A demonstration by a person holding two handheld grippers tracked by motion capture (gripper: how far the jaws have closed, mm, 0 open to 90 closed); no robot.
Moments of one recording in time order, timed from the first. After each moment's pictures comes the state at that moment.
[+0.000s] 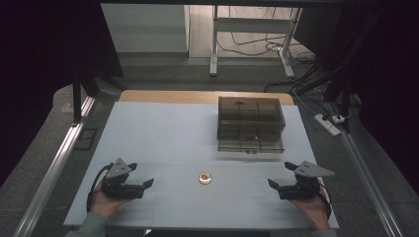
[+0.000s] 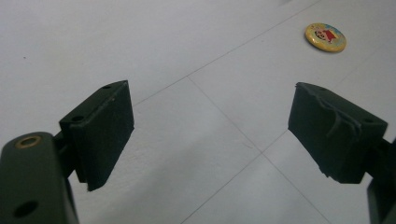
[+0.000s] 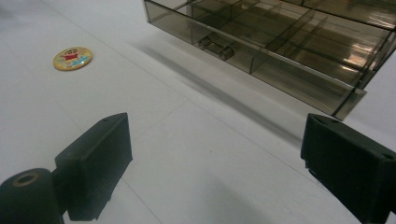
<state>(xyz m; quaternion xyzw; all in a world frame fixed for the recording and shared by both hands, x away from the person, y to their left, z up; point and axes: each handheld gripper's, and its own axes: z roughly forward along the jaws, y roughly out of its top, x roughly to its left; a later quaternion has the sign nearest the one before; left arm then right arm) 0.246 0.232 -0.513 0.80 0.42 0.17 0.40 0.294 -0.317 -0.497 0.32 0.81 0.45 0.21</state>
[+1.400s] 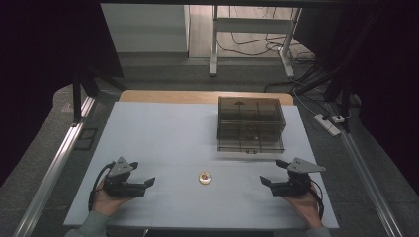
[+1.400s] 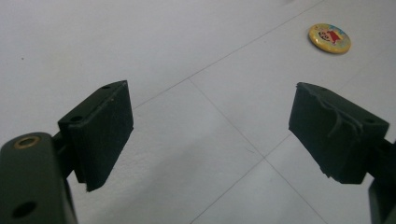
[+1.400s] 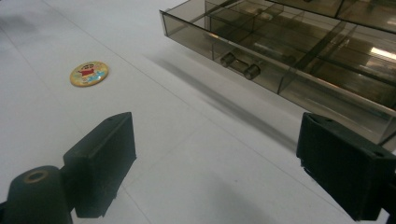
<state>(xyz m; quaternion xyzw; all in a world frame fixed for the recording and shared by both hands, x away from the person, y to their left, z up) 0.251 0.230 -0.514 0.80 0.42 0.17 0.40 0.303 -0.296 -0.497 0.31 0.81 0.47 0.18</state>
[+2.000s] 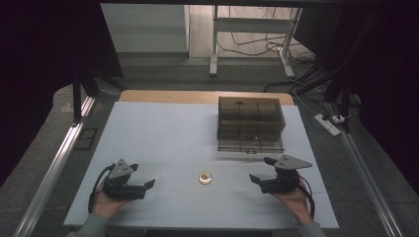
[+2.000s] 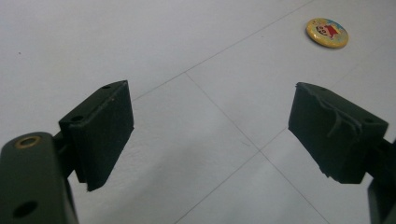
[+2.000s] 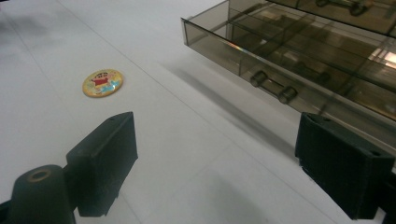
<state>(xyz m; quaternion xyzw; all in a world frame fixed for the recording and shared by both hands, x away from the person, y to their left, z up) 0.245 0.229 -0.515 0.80 0.42 0.17 0.39 0.313 -0.265 -0.499 0.29 0.82 0.47 0.17</state>
